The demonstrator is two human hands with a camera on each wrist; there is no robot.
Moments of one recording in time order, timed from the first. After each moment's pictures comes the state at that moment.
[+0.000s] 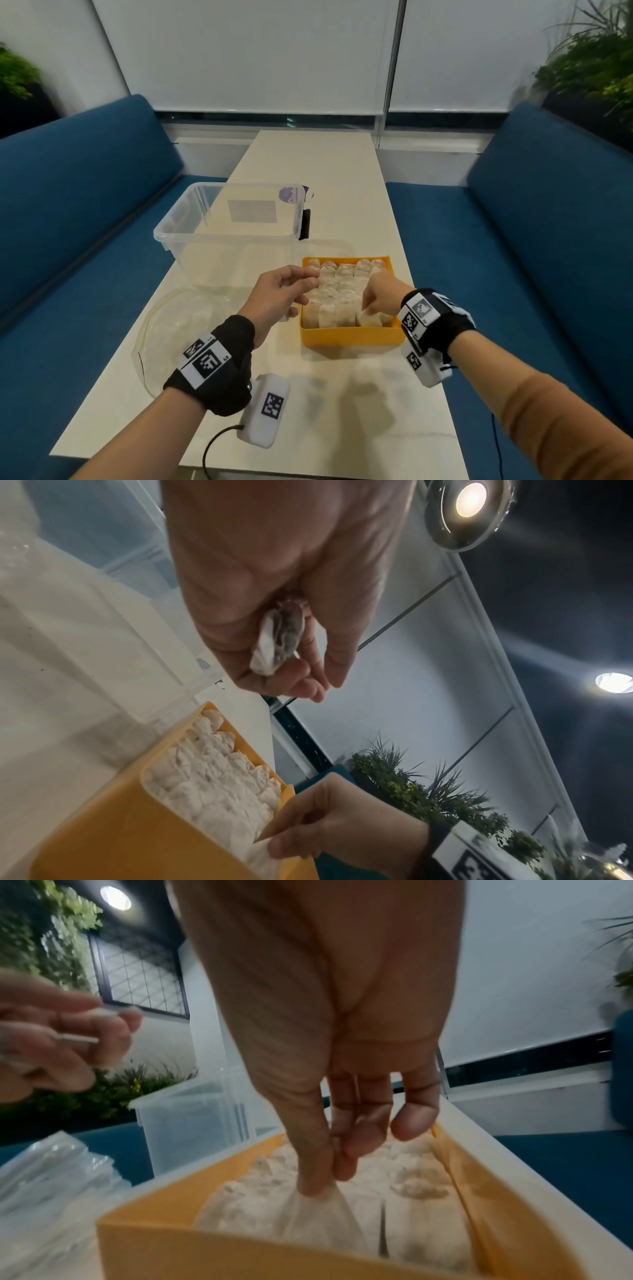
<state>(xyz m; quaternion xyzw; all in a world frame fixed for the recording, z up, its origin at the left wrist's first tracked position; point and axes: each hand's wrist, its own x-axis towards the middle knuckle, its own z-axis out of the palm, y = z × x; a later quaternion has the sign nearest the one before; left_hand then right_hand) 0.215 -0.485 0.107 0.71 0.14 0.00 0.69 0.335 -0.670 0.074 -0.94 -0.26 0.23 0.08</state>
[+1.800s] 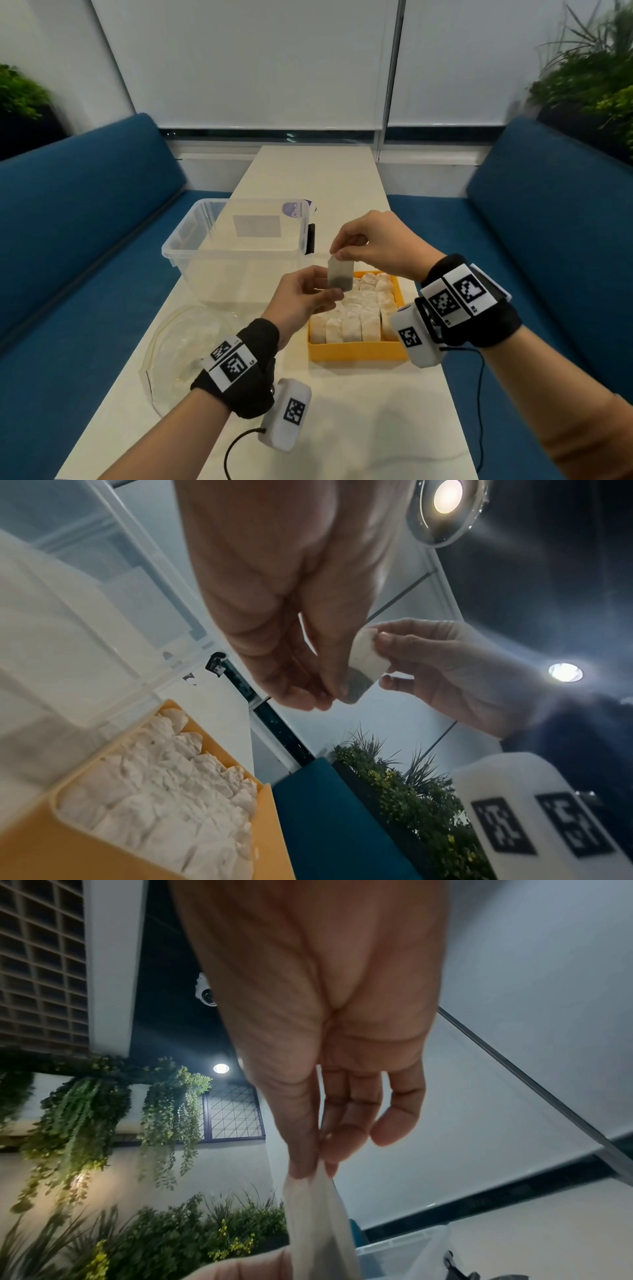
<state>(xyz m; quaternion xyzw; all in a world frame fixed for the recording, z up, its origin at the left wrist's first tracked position) 0.229 -0.494 0.118 0.71 0.05 0.00 0.70 0.297 -0.644 0.209 -0.88 -0.38 0.02 0.28</state>
